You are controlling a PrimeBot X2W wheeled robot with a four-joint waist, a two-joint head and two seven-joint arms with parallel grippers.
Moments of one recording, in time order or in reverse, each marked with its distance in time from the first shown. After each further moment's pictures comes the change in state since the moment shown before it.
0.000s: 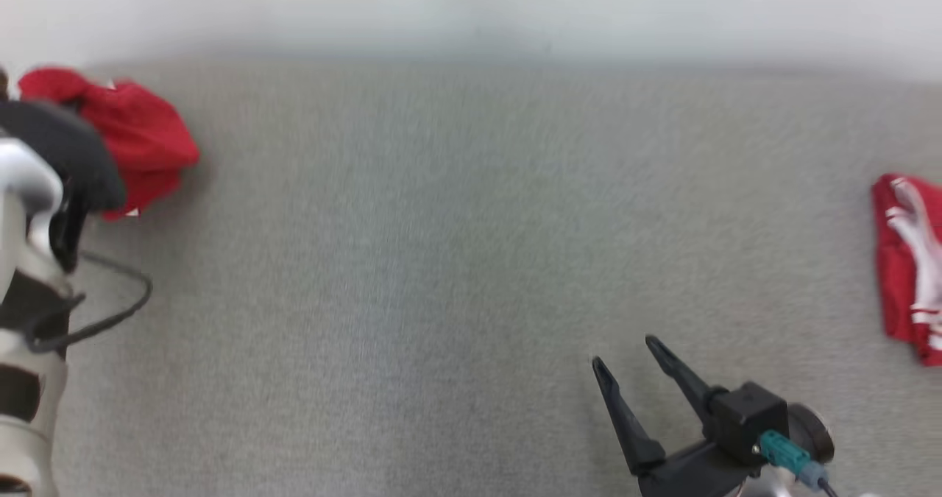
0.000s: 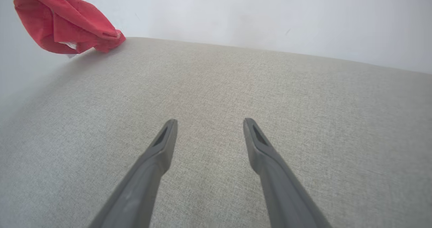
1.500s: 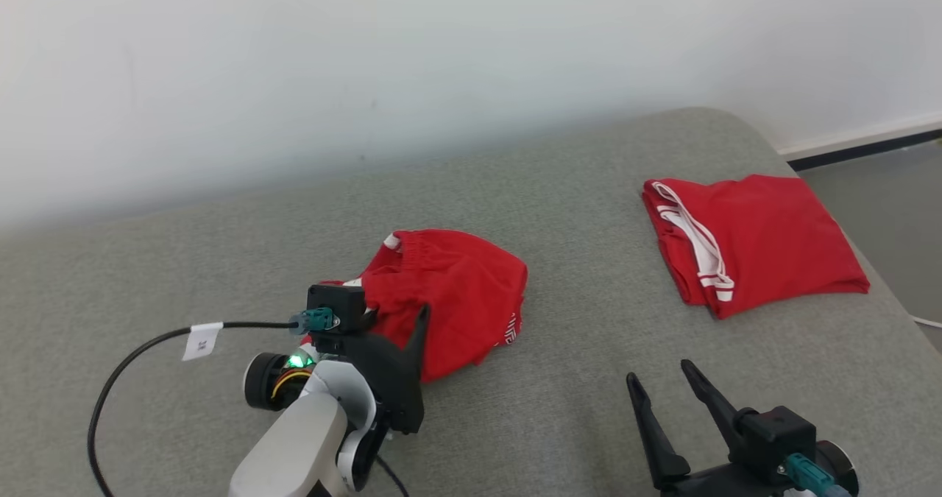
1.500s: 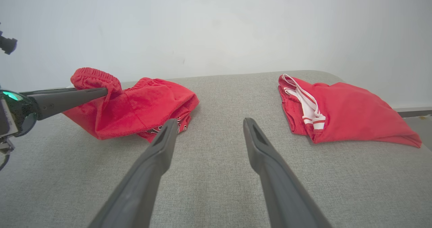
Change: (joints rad) left arm 0.459 -0.304 -0.422 -0.237 -0.230 0.062 -0.133; right arm 0.073 0.081 -0.108 0.045 -0.029 0.000 -0.047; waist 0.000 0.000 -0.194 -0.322
